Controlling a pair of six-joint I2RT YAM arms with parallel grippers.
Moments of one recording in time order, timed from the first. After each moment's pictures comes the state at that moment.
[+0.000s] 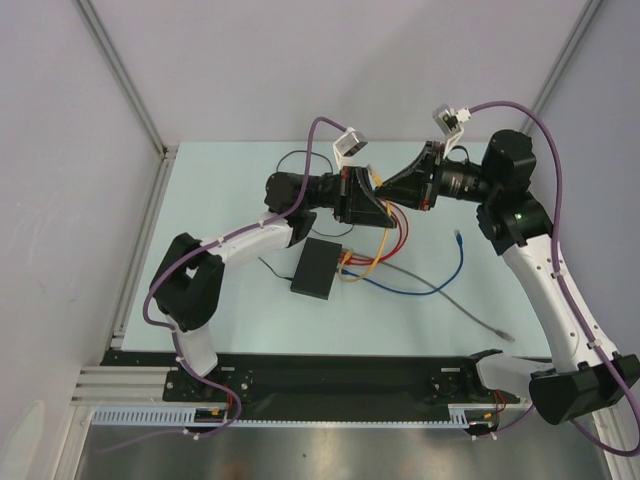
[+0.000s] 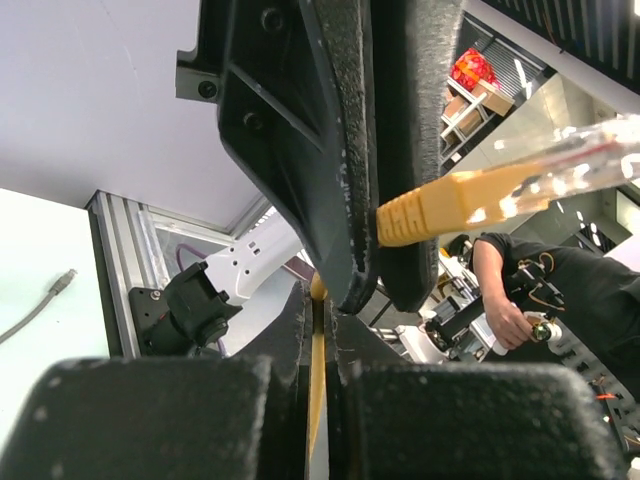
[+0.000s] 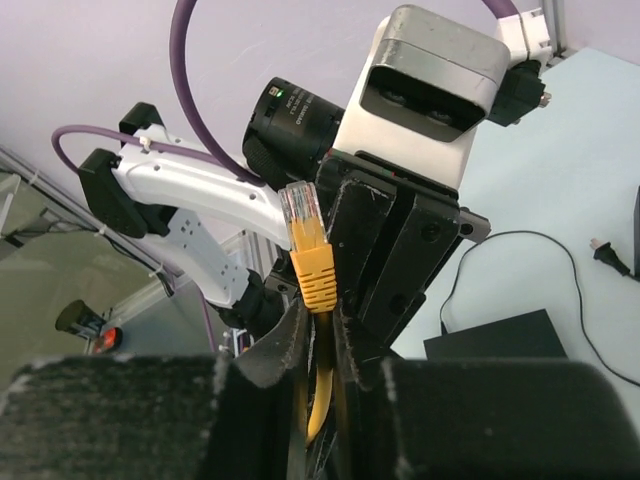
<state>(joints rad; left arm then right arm) -0.69 1.82 1.33 1.27 1.15 -1.51 0.29 1.19 1.38 -0.19 -1.03 0.44</state>
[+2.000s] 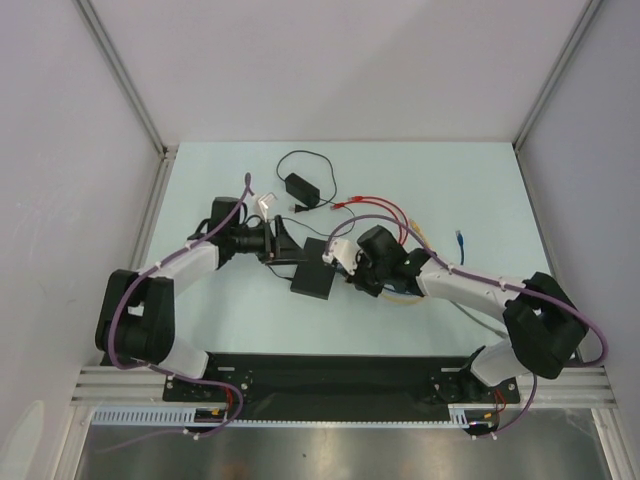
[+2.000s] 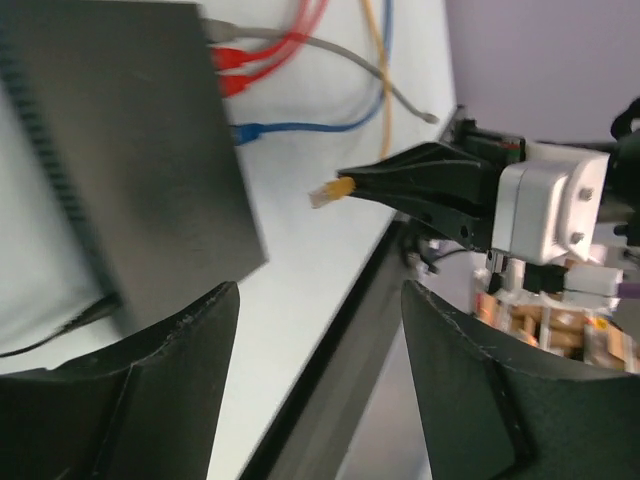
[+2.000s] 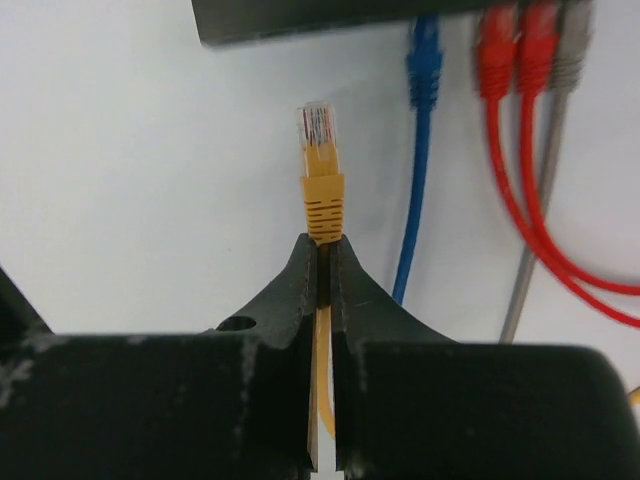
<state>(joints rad) -0.18 1.50 0.82 -0.14 0.98 -0.42 0.80 1.47 0.84 -0.29 -0.16 -0.40</state>
